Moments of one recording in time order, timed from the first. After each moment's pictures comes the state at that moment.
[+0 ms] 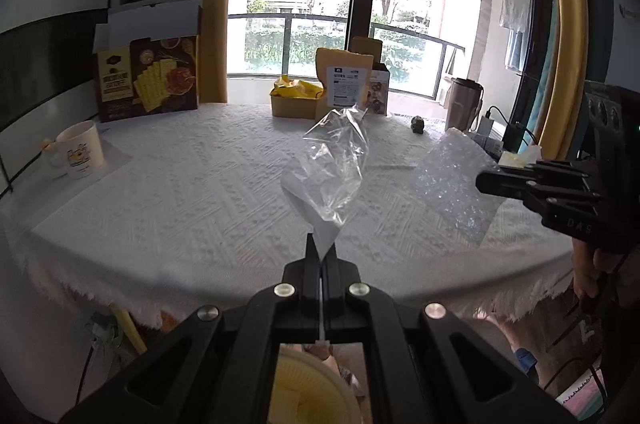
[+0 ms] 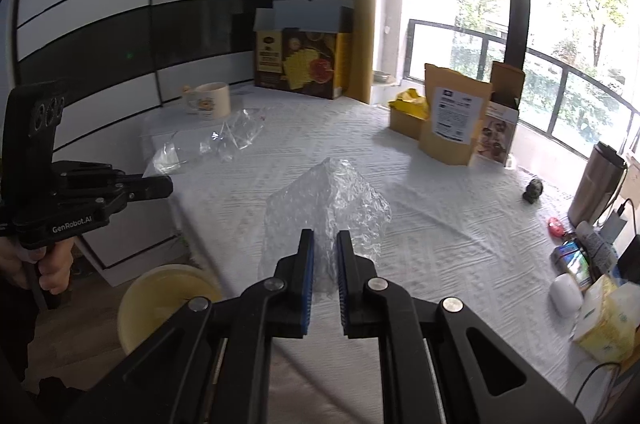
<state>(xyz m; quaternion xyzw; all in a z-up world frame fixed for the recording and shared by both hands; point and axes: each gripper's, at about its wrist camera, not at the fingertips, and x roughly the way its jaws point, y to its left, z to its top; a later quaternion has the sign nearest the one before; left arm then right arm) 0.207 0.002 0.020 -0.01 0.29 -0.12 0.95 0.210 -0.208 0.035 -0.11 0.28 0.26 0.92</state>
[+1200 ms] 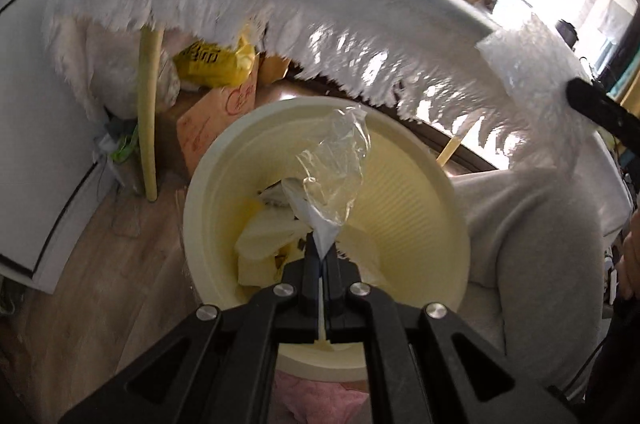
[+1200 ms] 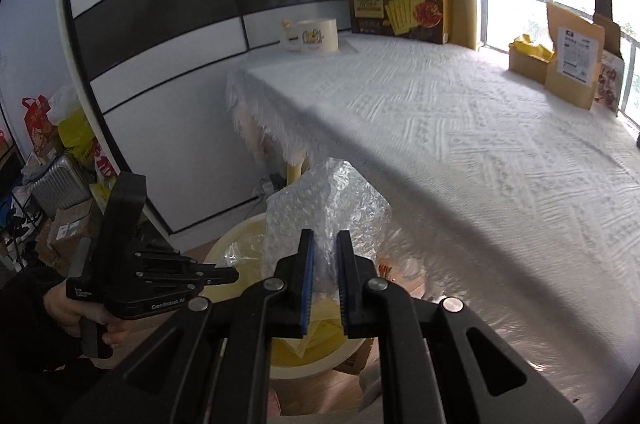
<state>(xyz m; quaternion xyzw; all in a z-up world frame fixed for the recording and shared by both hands) 0.127 0.091 -0.177 -0.14 0.48 -0.02 0.87 0.149 -0.090 -0.091 -0.10 0.34 0.37 0.86</state>
